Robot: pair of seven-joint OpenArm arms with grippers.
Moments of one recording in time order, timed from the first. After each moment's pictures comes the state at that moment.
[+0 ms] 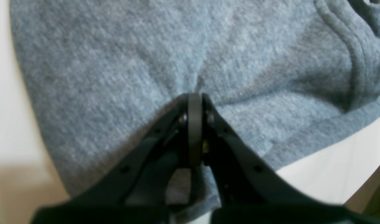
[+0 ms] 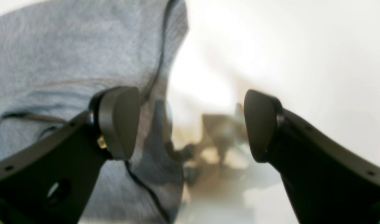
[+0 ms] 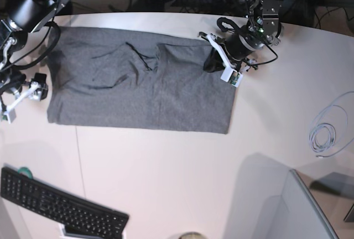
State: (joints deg) left arm 13.3 -4.0 -8.8 74.2 3.1 -36.9 15.9; right arm 7.0 2.1 47.5 78.9 -0.4 40.0 -61.6
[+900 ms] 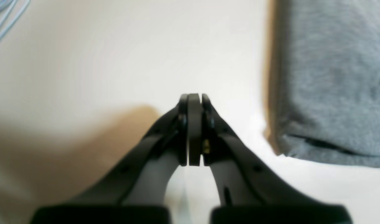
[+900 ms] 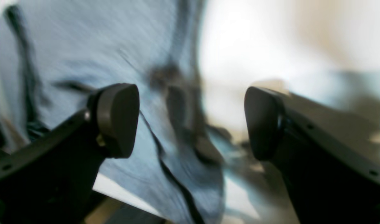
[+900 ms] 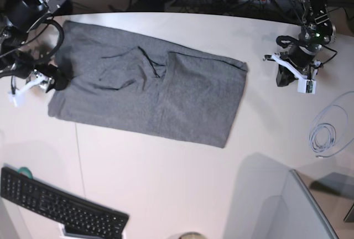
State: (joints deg) left arm 12.5 -11.9 -28.9 74.4 -7.4 -35.8 18.0; right arm 7.9 4.6 54.2 61.3 21.1 40.1 -70.0
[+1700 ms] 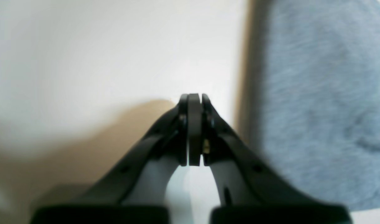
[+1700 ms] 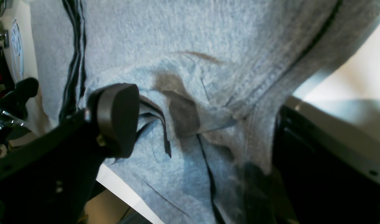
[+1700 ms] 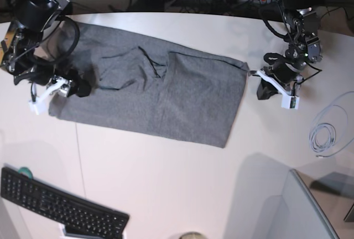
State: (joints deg) left arm 3.0 -13.3 -18.7 60.9 -10.5 -35.8 14.4; right arm 6.2 2.4 43.7 58.6 26.0 41.4 -65.1
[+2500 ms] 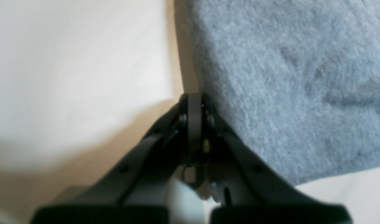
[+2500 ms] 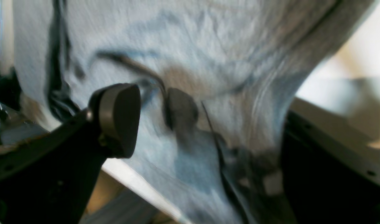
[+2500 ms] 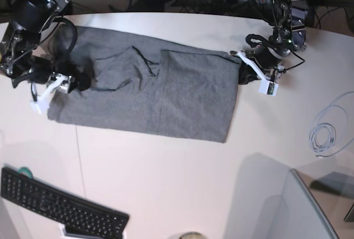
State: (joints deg) left arm 9.7 -12.2 -11.6 66.7 -11.1 -35.6 13.8; right arm 7.2 3.0 43.2 59.8 24.2 41.5 -70.2
